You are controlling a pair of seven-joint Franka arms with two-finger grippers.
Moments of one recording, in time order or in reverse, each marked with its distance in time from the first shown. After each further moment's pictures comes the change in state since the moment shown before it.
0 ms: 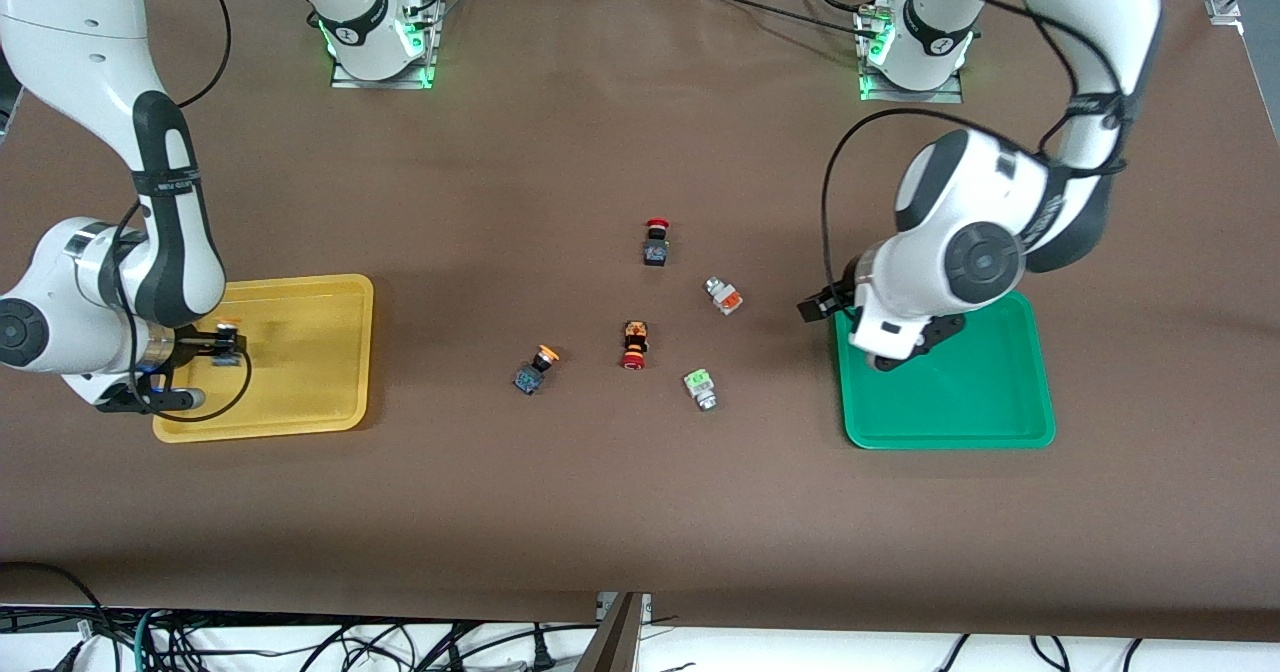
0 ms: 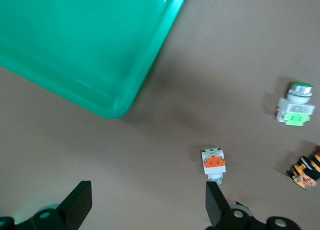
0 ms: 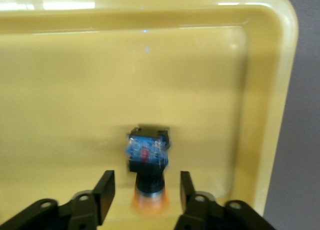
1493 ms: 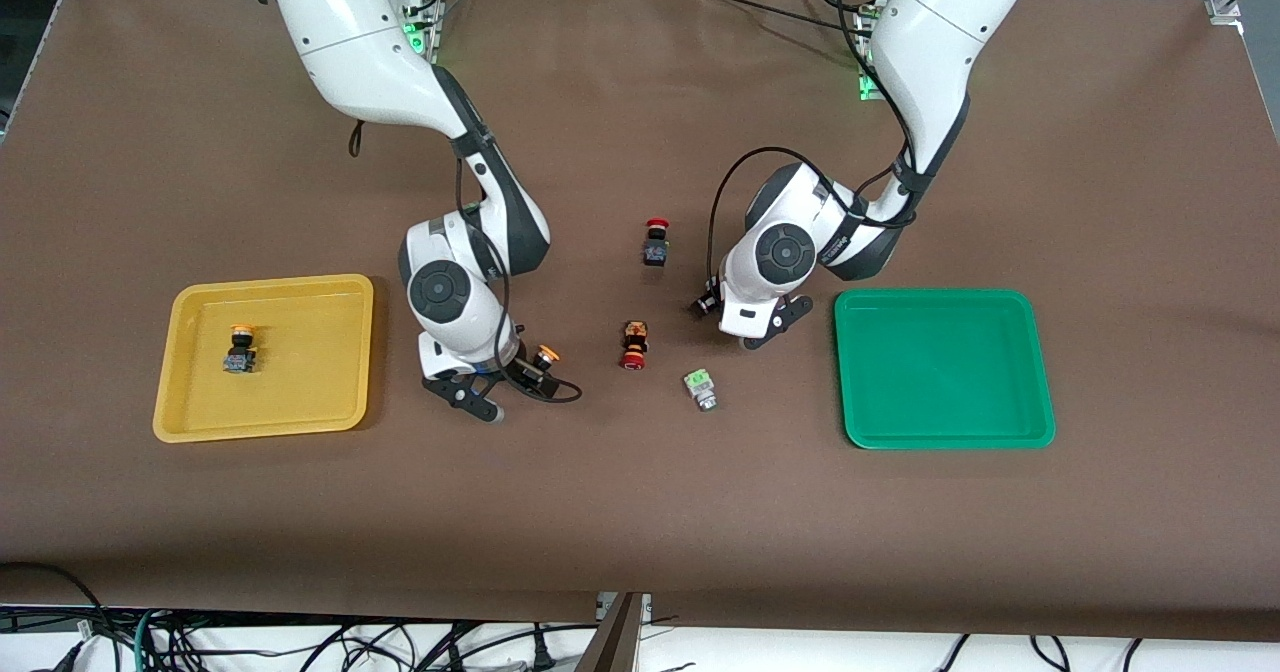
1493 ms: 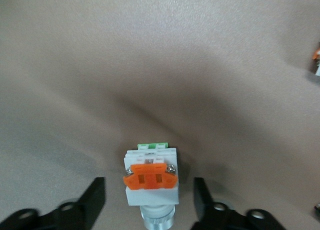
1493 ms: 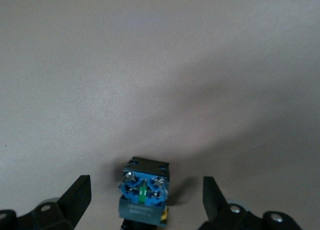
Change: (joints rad) left arm -0.201 0.213 -0.001 -0.152 -0.001 0.484 -0.207; right arm 0.510 0.170 0.152 0.142 0.098 0.340 1.119
